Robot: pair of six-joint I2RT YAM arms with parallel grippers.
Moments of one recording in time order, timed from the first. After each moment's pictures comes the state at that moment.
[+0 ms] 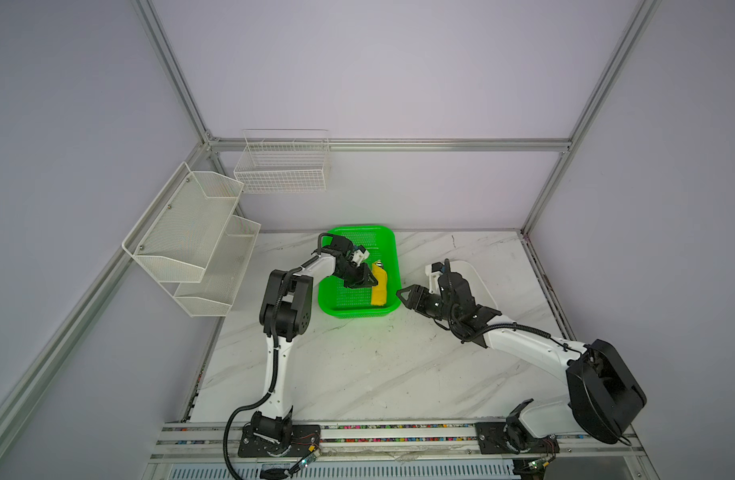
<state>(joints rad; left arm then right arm) -0.25 2.29 1.76 -0.61 0.72 -0.25 0.63 1.42 0.82 0.13 -0.22 0.92</state>
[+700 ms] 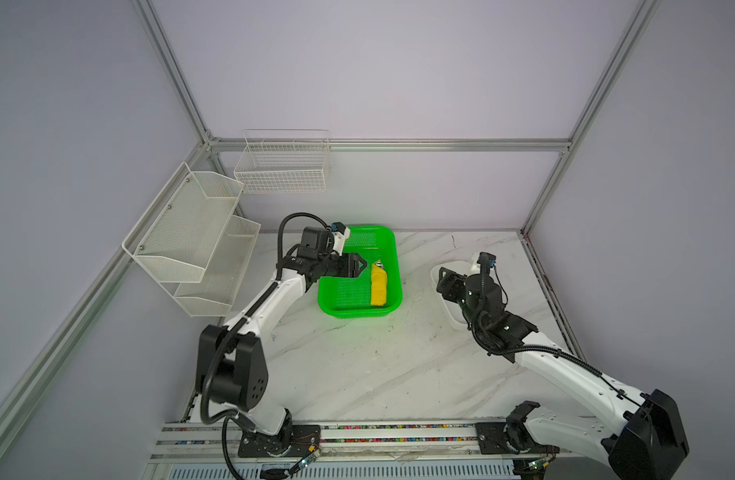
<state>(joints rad) -0.26 1.50 1.25 -0.40 0.32 -0.23 0.59 1.14 0.79 -0.01 0.53 0.61</state>
